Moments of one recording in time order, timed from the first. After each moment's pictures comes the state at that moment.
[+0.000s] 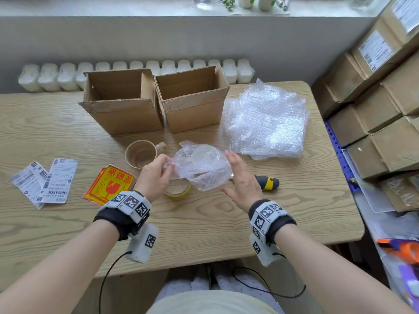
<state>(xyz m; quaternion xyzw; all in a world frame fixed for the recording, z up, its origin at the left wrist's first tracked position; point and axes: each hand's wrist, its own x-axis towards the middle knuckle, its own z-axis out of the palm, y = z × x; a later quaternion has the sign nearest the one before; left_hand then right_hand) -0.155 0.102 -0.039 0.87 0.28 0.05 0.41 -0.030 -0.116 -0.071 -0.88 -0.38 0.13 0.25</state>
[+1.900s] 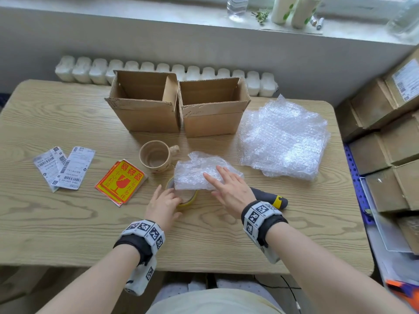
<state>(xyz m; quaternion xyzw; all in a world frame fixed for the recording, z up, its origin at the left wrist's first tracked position) -0.199 0.070 -0.102 0.95 0.24 -0.13 0.16 -0.020 -0.076 -0.070 -0.81 -0.56 0.18 0.04</state>
